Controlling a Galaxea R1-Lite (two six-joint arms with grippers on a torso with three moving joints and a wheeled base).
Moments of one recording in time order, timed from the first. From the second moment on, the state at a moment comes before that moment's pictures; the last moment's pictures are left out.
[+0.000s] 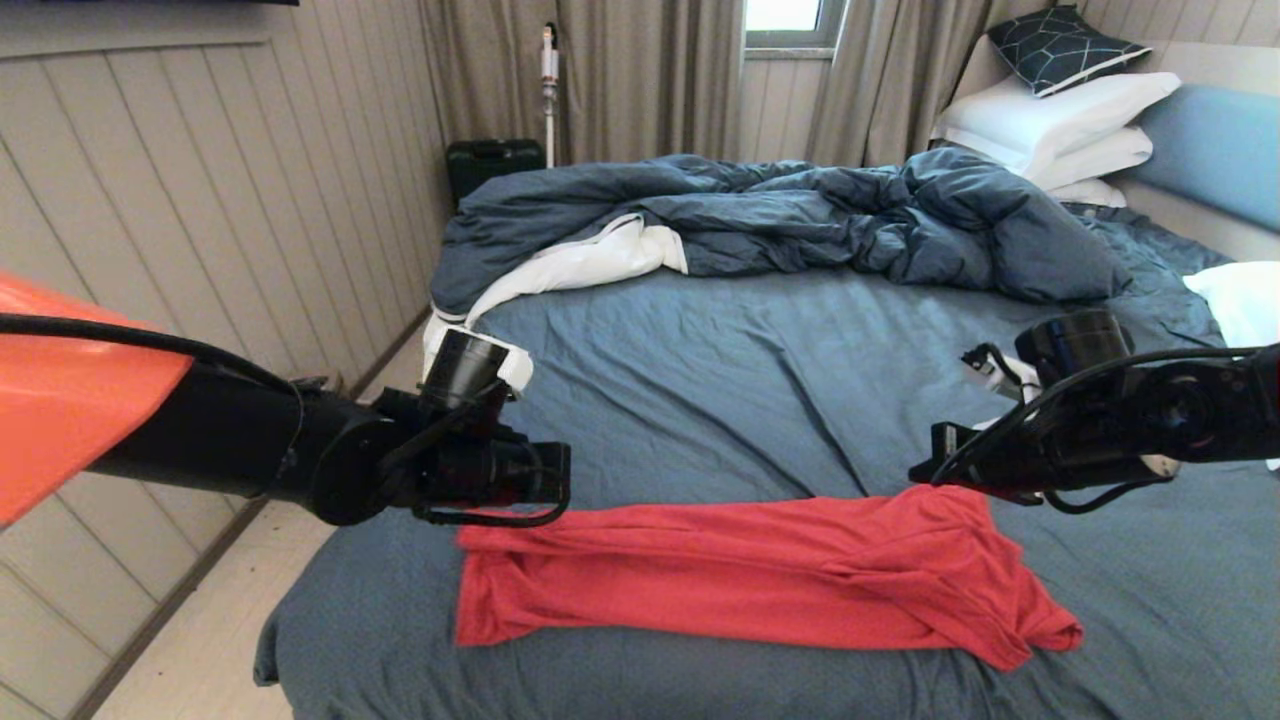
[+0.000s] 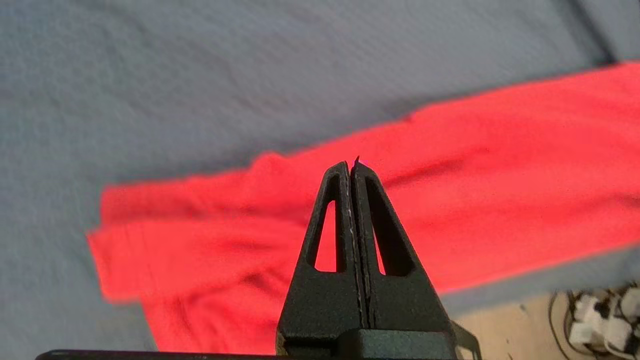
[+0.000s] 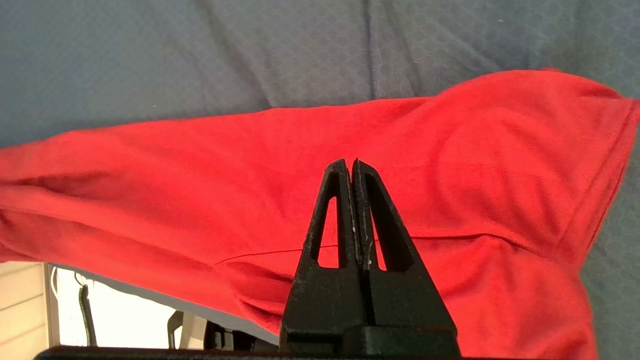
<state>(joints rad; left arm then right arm) -0.57 1.98 -1.14 -0.13 -0.01 -0.38 -0.03 1.86 -1.09 0.06 0.29 0.22</state>
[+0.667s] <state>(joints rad) -0.51 2.13 -1.12 -0.14 -0.01 -0.38 -0.04 1.87 -1.09 0.05 0.29 0.22</state>
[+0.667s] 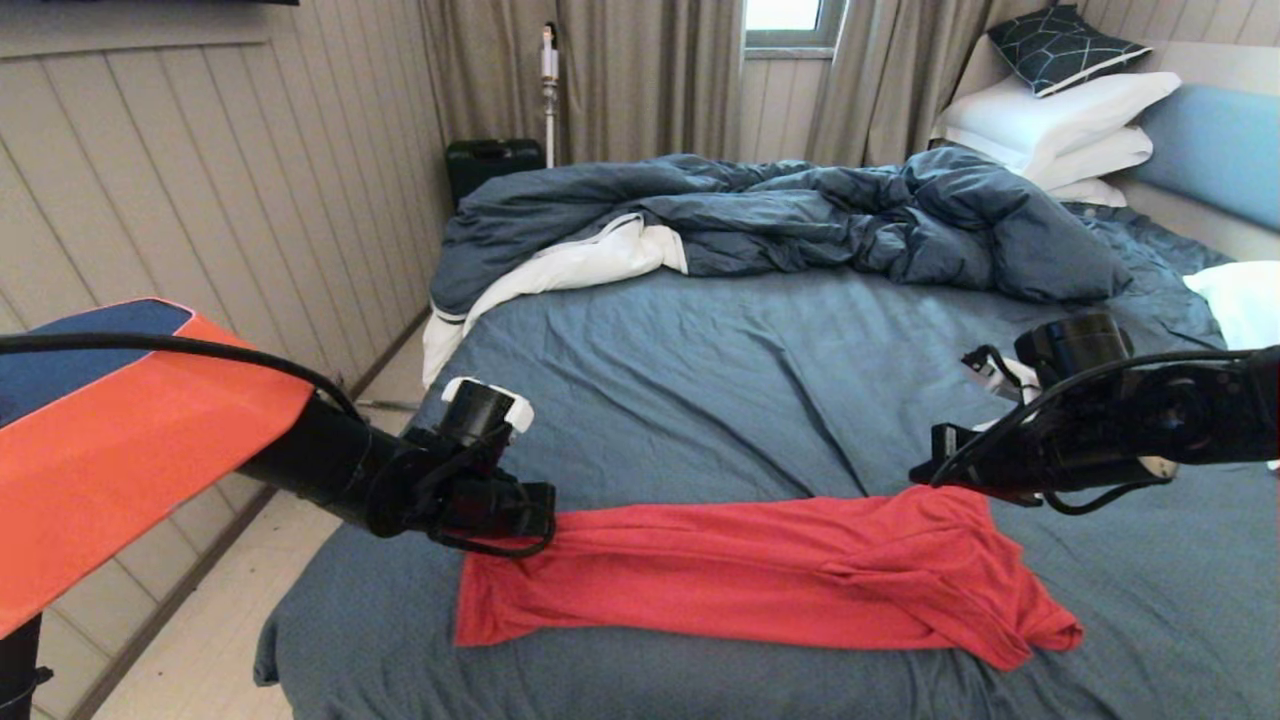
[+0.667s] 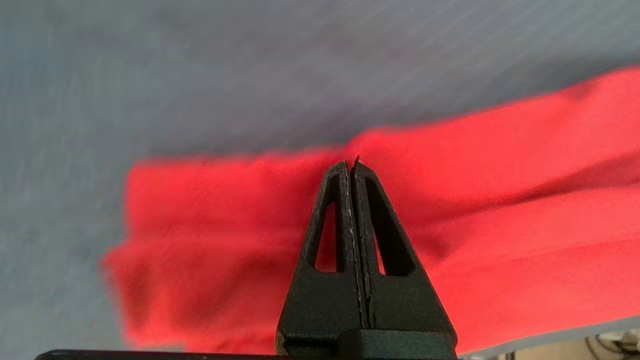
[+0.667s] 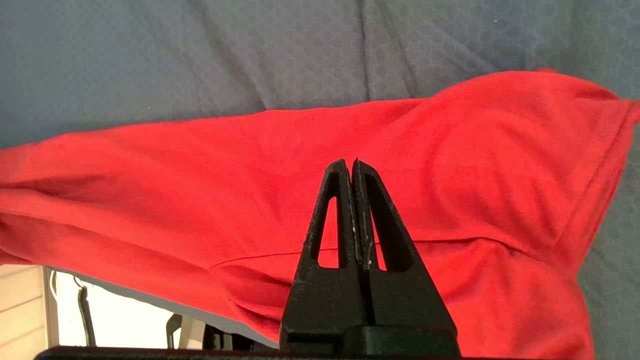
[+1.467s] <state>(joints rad) -0.61 2.01 -0.96 -0.15 -0.02 -0.40 -0.05 1.89 -1.09 0.04 0.29 0.22</state>
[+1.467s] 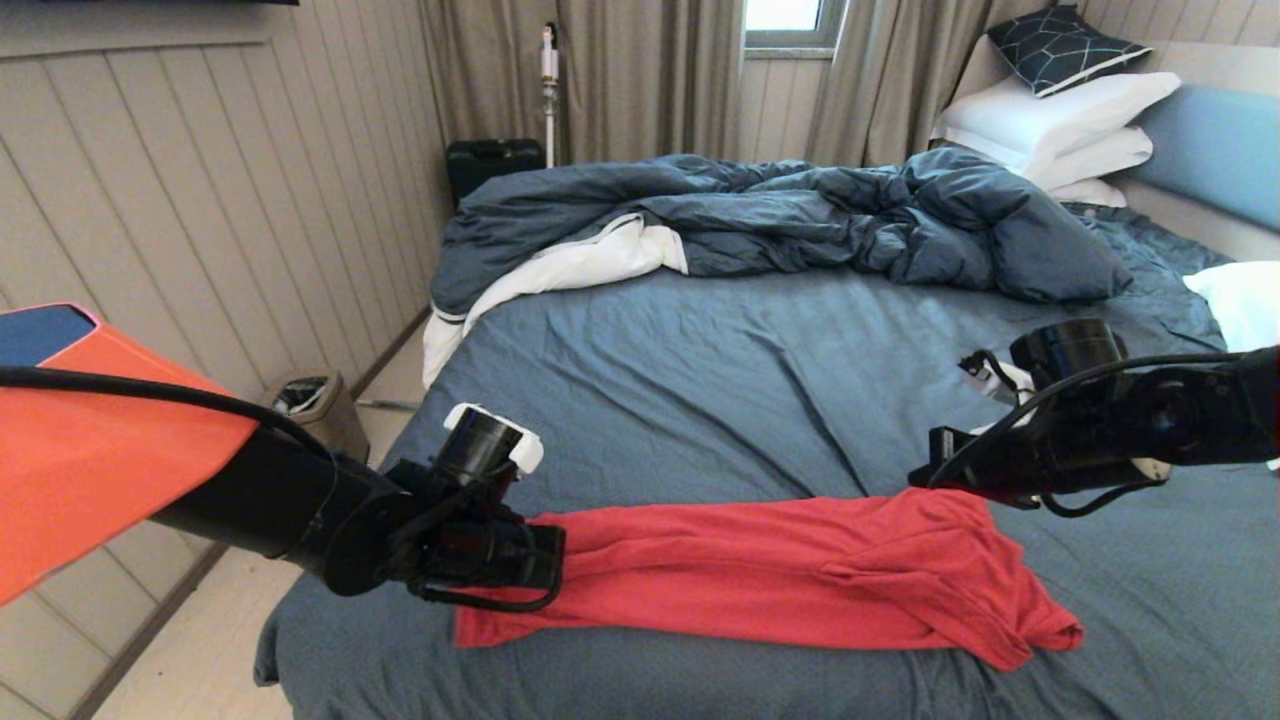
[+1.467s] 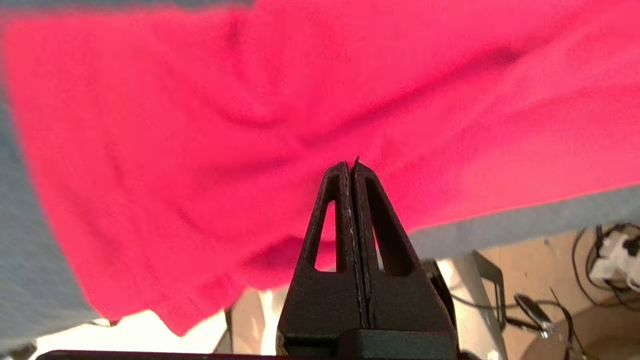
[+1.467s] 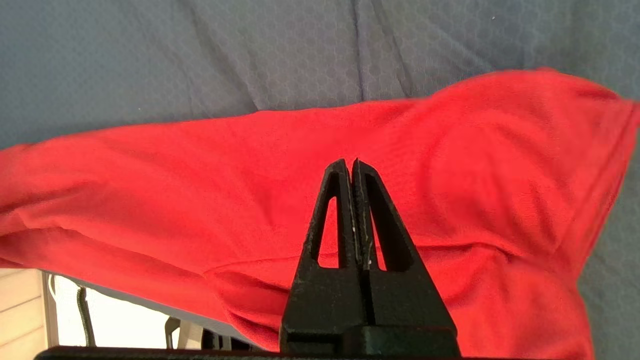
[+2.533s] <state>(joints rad) -0.66 2.00 -1.10 -0.14 -0.01 -0.46 -0.03 1.89 -1.07 0.02 0.28 0.22</state>
